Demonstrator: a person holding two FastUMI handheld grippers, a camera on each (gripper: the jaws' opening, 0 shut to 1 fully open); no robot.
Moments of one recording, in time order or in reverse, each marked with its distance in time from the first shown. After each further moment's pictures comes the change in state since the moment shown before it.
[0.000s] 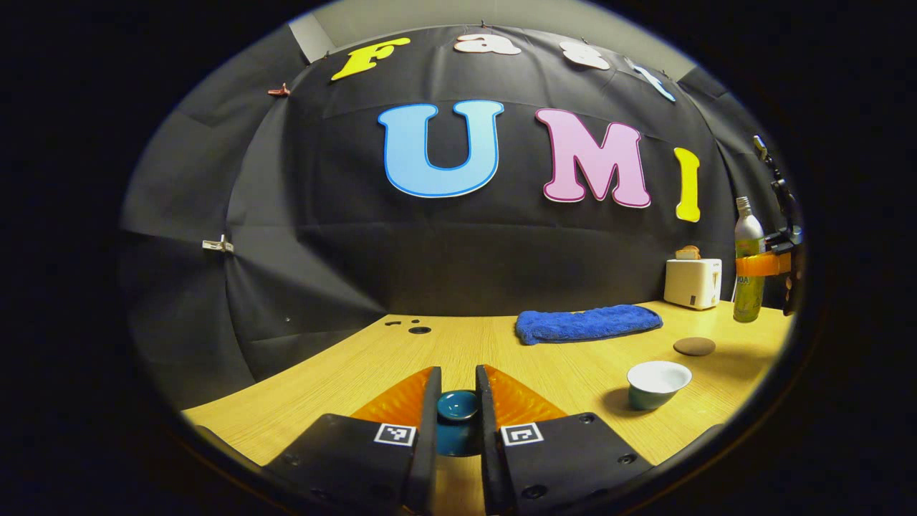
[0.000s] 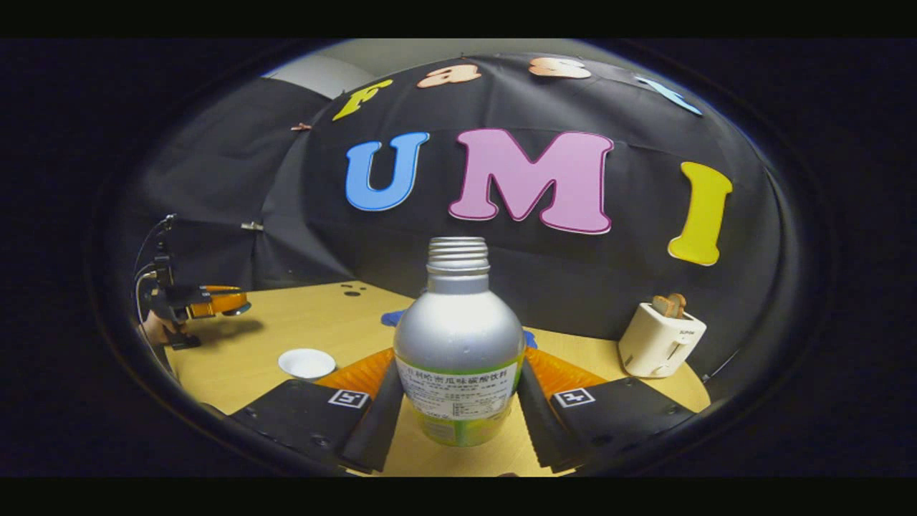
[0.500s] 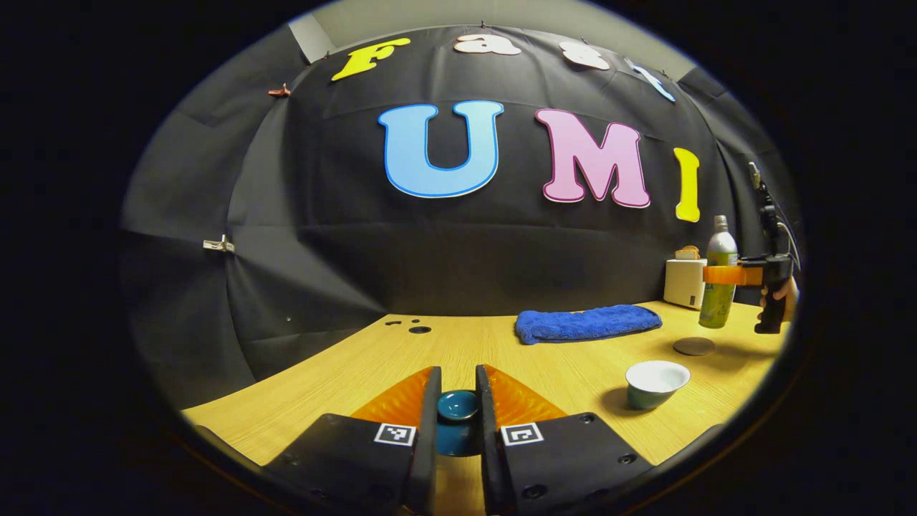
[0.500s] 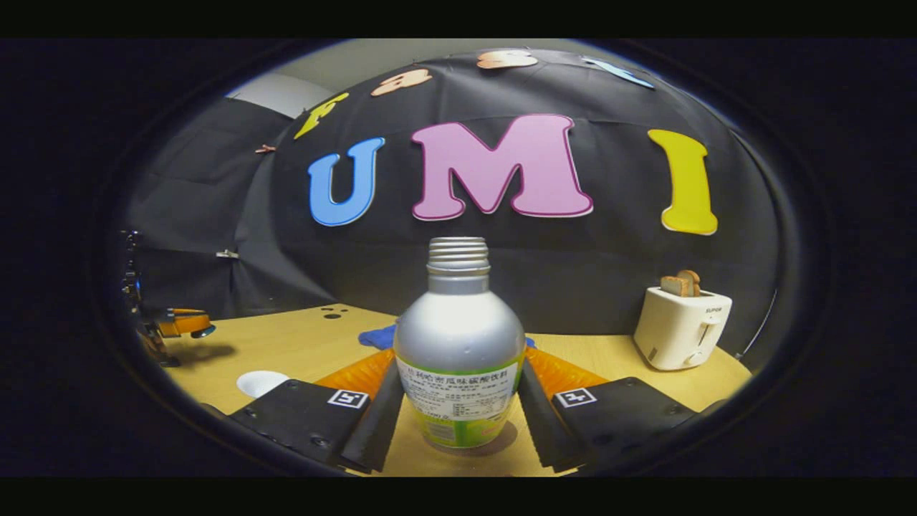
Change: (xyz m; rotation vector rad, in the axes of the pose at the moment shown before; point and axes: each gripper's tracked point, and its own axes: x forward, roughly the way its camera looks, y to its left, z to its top) left arm -0.004 -0.002 0.000 0.001 -0.001 -0.003; right arm 0.064 -0.036 -0.035 0.146 -0.050 -0.053
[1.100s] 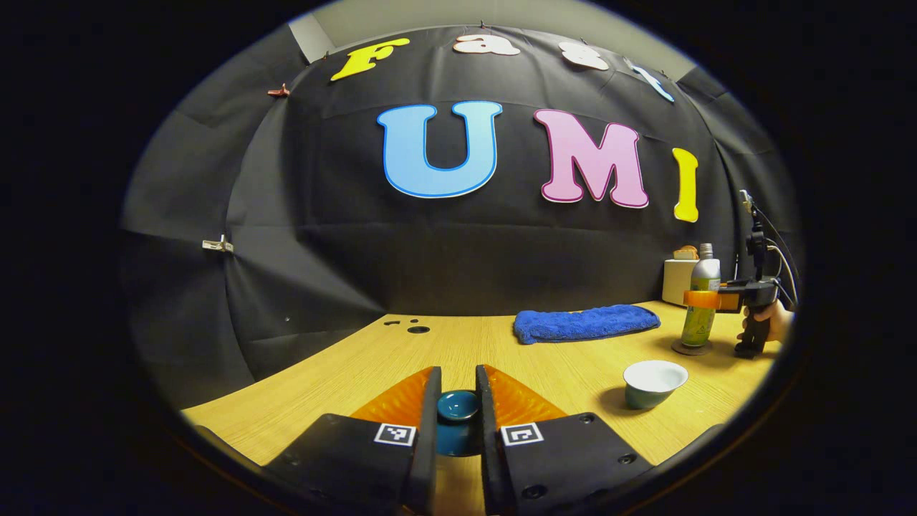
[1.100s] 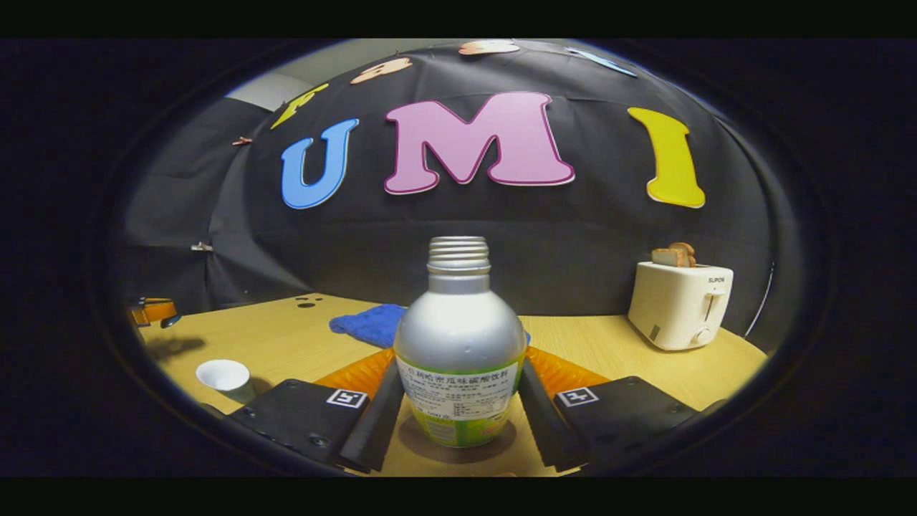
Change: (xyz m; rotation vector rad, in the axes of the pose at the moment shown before) left arm 0.000 -0.001 0.000 0.000 0.001 -0.001; right arm 0.022 -0.015 -0.044 0.002 0.052 -0.084
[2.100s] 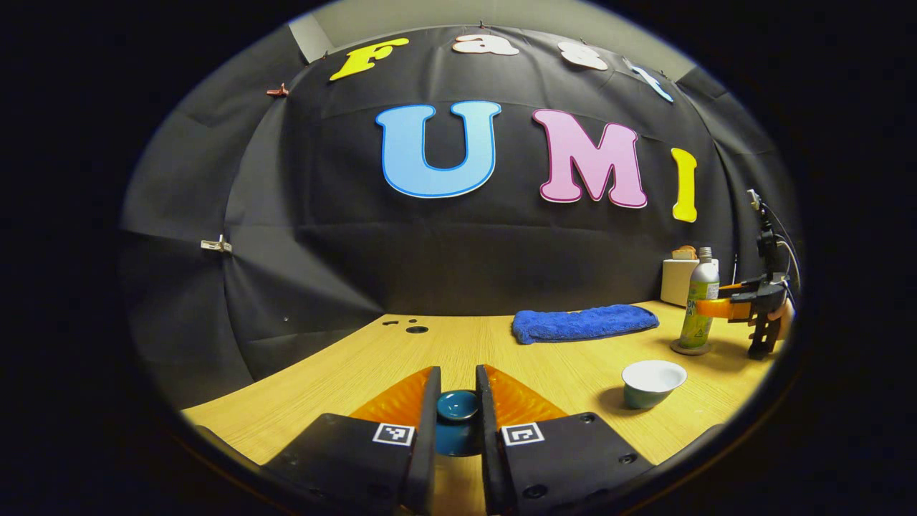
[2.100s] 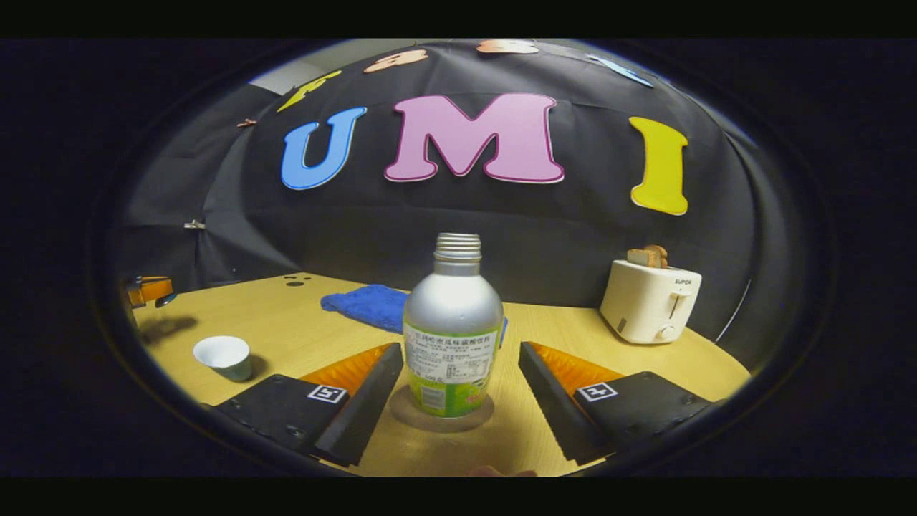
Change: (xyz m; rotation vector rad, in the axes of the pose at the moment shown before) left arm 0.000 -0.001 0.000 0.000 0.000 -0.006; right arm -0.049 -0.001 -0.005 -0.068 0.053 -0.052
